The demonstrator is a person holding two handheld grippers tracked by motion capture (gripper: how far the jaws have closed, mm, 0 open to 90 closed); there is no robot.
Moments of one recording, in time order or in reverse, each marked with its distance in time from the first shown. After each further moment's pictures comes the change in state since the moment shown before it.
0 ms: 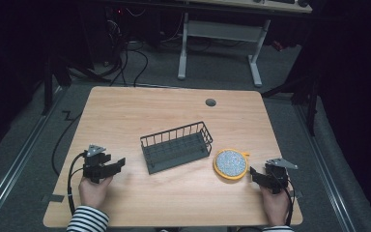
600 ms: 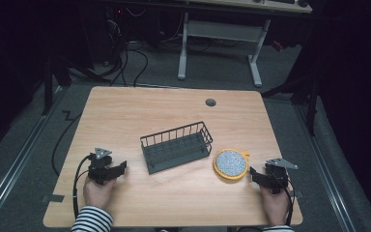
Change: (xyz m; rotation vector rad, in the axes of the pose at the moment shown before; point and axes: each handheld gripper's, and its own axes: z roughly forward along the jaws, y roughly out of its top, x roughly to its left) left arm -0.003 -0.011 0.021 0.032 0.086 0.038; right arm 0.000 0.000 0.000 0.002 -0.001 -0.001
